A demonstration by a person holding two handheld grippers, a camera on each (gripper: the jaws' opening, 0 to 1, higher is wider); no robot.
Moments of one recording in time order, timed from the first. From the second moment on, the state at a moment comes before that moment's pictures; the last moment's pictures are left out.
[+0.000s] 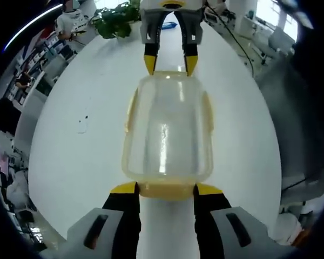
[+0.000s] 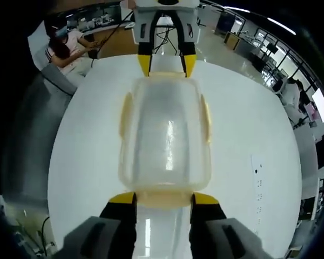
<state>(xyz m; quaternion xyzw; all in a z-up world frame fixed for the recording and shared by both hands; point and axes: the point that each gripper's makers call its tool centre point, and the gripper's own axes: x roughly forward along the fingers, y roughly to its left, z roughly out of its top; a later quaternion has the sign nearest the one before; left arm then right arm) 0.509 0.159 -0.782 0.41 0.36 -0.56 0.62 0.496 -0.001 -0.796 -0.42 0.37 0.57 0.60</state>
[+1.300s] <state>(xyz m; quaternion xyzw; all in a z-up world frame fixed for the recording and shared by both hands) 0.512 0.073 -0.775 0.44 0.35 -0.58 0.60 0.488 -0.087 -0.793 -0.41 0.38 0.55 0.62</state>
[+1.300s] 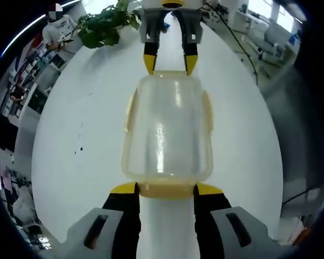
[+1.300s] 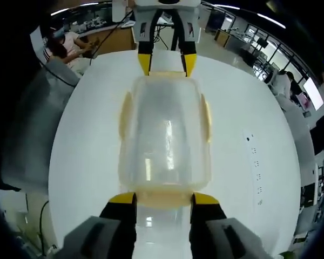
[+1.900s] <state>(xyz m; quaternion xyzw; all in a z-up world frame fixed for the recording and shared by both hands) 0.504 0.032 -0.778 0.42 0.35 -0.59 0.60 0.477 -0.127 -0.790 -0.40 0.40 0.54 0.62</state>
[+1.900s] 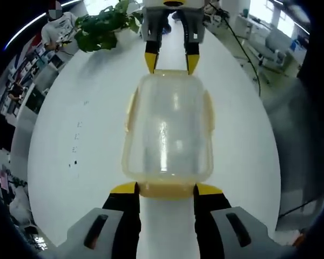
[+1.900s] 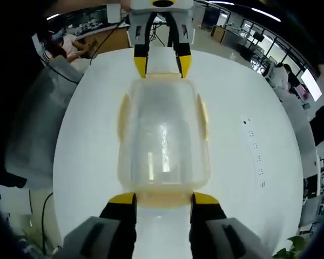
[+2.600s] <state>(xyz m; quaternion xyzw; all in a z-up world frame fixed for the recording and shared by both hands) 0.500 0.001 -0.784 0.41 0.34 -0.60 0.60 0.471 -0.157 -0.785 -0.41 0.41 0.54 0.62</state>
